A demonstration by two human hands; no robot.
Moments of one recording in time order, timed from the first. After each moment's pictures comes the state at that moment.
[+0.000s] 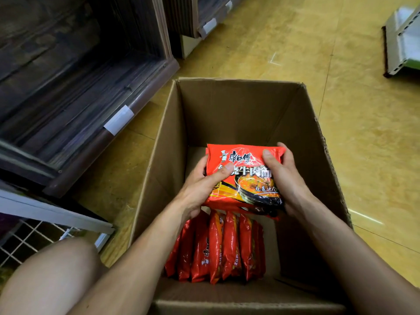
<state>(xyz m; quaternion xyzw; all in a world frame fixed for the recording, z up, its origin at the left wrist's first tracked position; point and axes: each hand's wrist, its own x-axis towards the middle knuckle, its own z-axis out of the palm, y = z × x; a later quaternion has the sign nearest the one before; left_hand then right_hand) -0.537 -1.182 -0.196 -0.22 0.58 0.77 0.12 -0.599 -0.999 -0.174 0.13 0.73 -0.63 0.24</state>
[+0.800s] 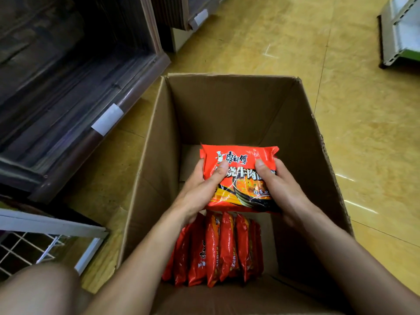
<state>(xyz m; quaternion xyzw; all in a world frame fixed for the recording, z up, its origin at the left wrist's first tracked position) -0.540 -1.172 -0.192 -0.22 0.63 0.73 0.12 -0.589 -0.992 -0.189 0.13 0.74 -0.61 0.24</state>
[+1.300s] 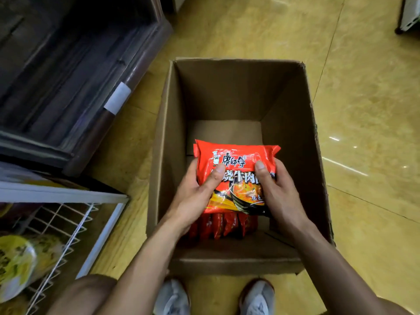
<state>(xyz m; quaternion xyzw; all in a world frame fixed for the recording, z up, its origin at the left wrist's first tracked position) -0.474 -1.180 -0.108 -0.29 0.62 0.72 0.14 -0.520 -1.003 -0.105 0.13 0.75 -0.60 0.24</state>
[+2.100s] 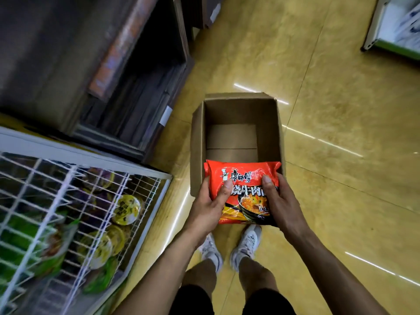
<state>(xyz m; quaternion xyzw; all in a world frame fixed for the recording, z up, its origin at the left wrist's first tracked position) -0.371 -1.198 0.226 -0.34 0.61 0.68 0.21 -0.421 -1.022 0.233 0.17 0.74 -0.58 0.29</state>
